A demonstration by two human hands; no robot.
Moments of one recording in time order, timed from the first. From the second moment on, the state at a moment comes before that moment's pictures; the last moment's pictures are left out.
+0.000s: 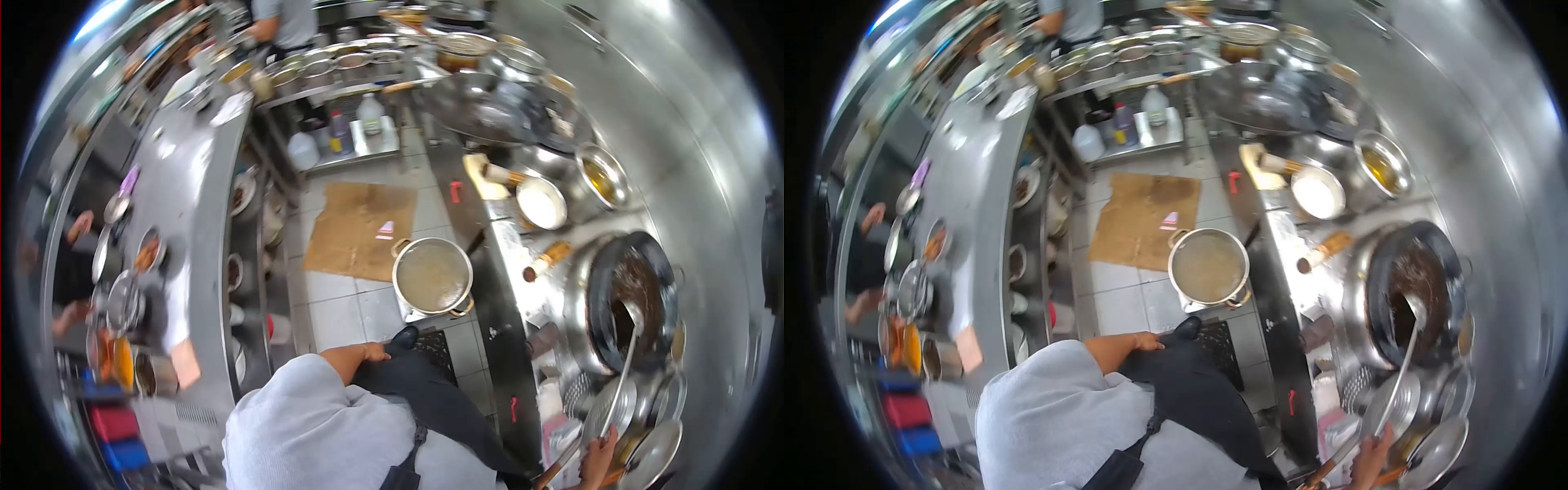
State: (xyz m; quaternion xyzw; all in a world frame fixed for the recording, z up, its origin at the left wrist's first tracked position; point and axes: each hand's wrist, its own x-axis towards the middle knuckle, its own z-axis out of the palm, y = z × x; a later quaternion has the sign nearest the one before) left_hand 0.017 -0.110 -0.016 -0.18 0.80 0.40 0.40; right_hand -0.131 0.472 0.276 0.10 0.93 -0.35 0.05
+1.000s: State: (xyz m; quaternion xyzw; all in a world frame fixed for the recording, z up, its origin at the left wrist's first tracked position) left_hand 0.023 -0.093 -0.029 -0.25 0.82 0.40 0.31; right_hand -0.231 0.379 0.281 0.08 0.96 -0.28 0.03
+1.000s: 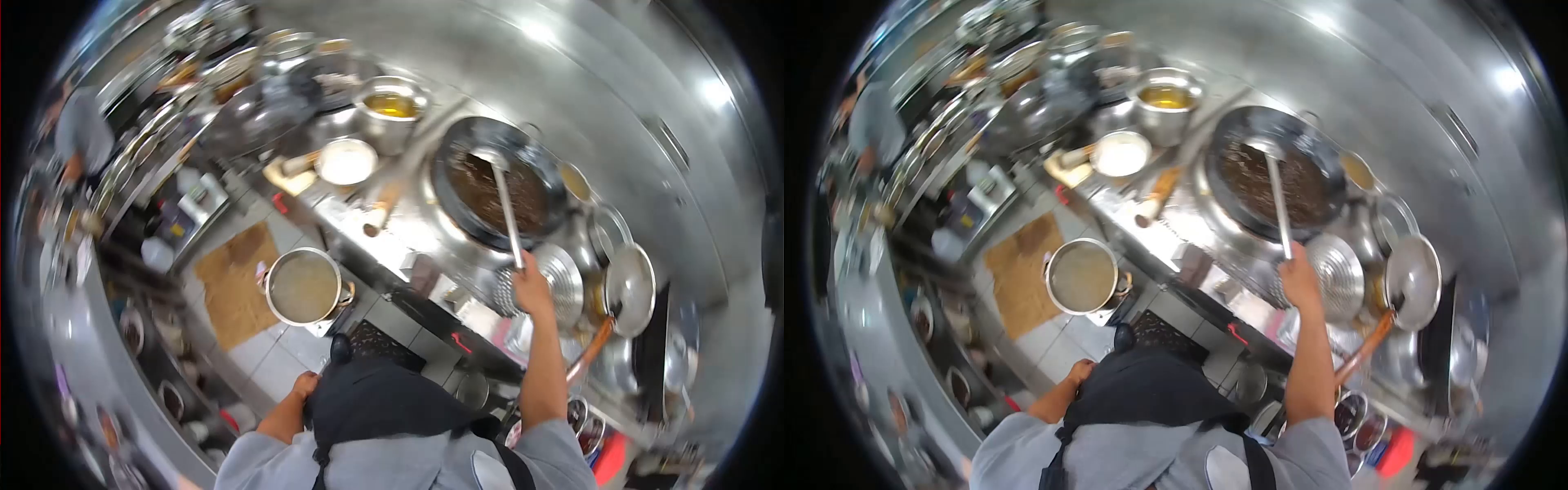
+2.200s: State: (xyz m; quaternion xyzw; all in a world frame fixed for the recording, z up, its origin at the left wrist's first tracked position) left_hand -0.358 0.141 0.299 0.51 0.79 0.29 -0.16; right_hand -0.059 0.343 0.321 0.31 0.73 -0.60 -0.08
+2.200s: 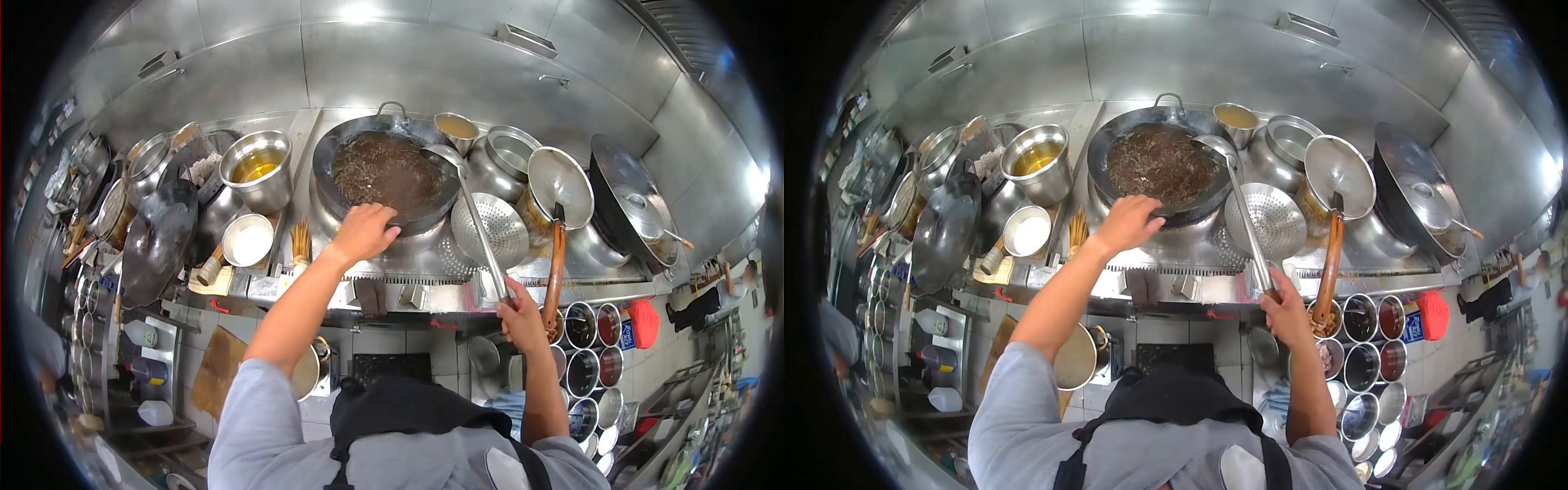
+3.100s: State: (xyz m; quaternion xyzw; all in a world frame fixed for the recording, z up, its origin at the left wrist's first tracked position) left_hand -0.346 0.205 0.263 0.38 0.90 0.22 -0.08; right_hand 0.032 0.393 -0.066 0.29 0.37 -0.87 -0.18
